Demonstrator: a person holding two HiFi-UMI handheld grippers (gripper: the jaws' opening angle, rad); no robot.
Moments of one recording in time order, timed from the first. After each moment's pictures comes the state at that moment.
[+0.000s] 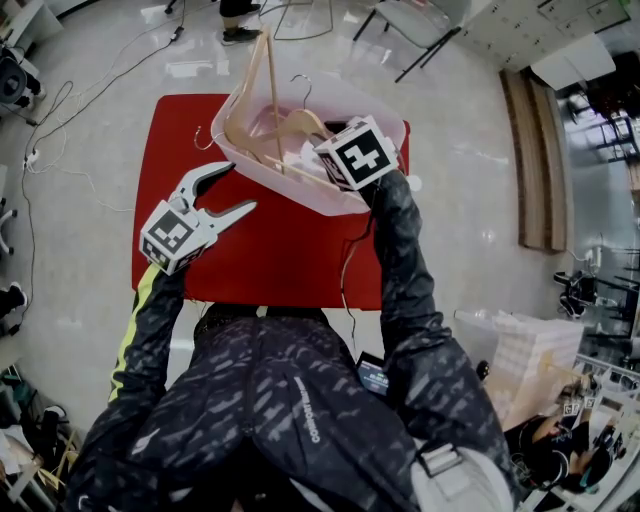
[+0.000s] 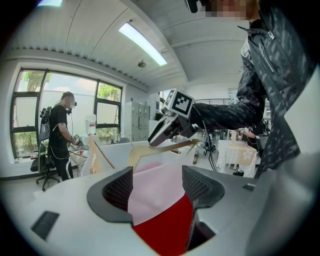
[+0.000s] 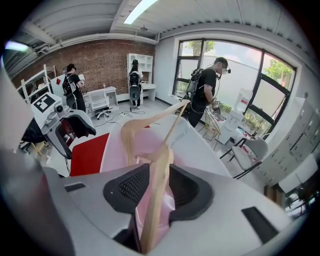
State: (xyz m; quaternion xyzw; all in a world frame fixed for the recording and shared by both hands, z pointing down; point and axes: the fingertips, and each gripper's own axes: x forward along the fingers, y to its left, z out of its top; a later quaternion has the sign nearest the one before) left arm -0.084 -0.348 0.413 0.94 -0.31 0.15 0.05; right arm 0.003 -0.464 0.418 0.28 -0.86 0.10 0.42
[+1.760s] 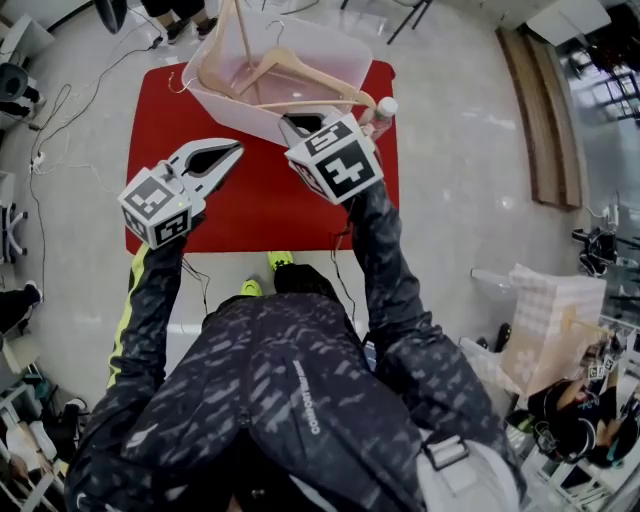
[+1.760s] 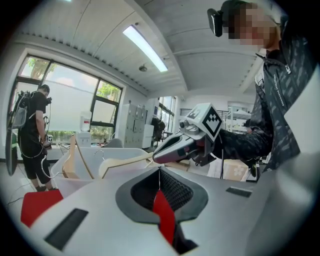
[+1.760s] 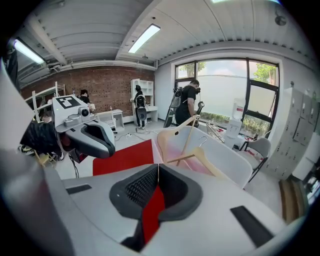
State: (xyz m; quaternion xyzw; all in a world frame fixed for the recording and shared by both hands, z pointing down) left arm -0.014 -0.274 0.374 0.95 -0.29 0.10 0.10; right arm 0.032 -0.333 0.398 0.30 -0.90 0.09 0.31
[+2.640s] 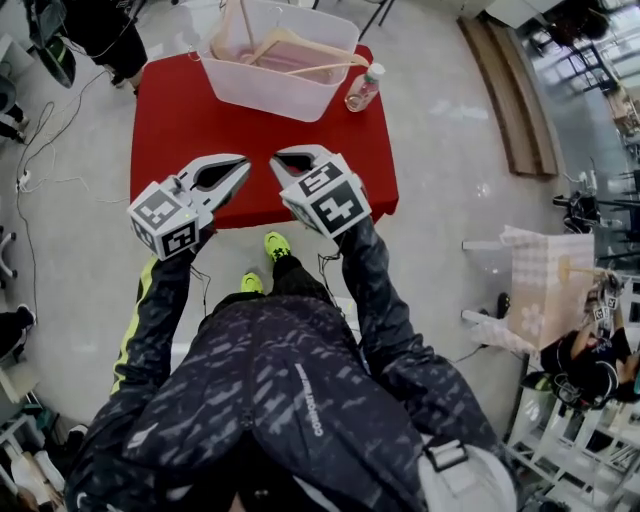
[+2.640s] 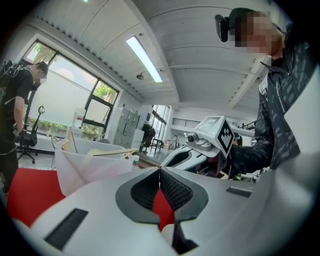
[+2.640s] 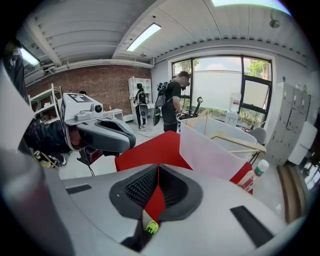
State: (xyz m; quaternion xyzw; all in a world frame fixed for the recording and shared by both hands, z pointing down) left arm -0.049 -0.128 0.366 0.96 -0.23 0.04 0.13; right arm -0.018 -0.145 0.411 0.32 -0.88 0.13 0.32
